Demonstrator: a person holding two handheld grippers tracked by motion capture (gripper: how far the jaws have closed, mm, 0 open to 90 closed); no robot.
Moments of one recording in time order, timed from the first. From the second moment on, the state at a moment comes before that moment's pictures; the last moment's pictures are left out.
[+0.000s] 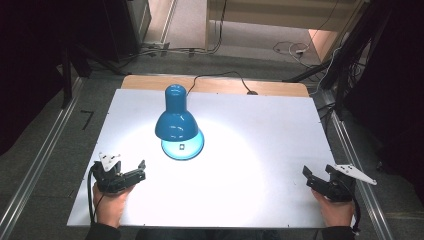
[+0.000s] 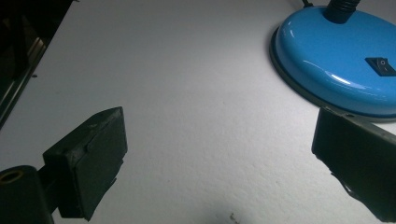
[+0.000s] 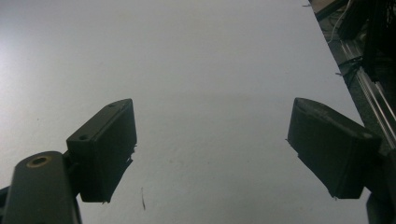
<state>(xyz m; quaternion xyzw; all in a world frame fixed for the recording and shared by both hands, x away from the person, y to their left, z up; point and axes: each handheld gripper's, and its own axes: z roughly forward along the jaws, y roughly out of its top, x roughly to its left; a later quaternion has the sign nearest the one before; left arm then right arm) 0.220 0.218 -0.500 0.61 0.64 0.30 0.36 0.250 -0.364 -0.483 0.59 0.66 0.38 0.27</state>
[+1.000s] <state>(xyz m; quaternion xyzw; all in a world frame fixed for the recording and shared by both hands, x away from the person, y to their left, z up) 0.232 0.196 -0.500 0.62 0.62 0.30 0.37 0.246 -0.369 -0.485 0.59 0.66 0.38 0.27</state>
